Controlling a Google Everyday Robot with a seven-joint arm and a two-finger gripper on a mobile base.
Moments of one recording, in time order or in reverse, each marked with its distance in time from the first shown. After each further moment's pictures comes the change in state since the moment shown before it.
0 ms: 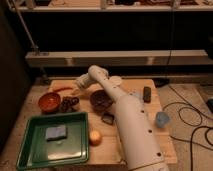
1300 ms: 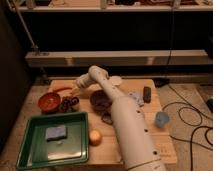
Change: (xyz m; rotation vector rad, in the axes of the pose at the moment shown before) arm 0.000 -0.005 0.007 -0.006 -0.031 0.073
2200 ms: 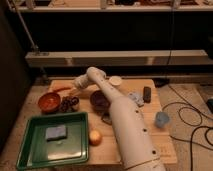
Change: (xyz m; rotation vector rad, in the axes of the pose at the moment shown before) arm -0.006 0.002 0.014 0.013 -0.002 -0.015
